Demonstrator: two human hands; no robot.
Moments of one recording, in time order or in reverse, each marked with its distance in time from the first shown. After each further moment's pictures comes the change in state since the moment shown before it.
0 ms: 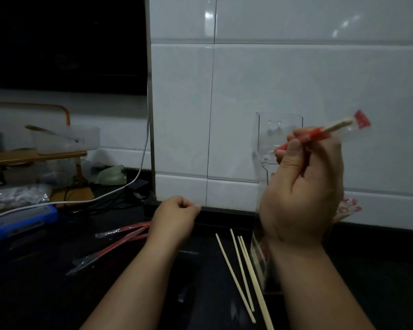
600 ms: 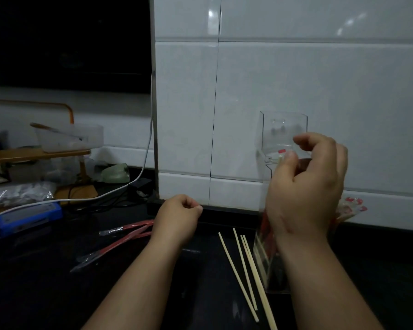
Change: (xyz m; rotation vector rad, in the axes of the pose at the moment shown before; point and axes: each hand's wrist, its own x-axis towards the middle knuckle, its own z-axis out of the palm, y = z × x) left_hand 0.000 -0.001 -0.001 0.046 -0.010 0.024; right_hand 0.001 0.005 -0.003 -0.198 -0.138 0.195
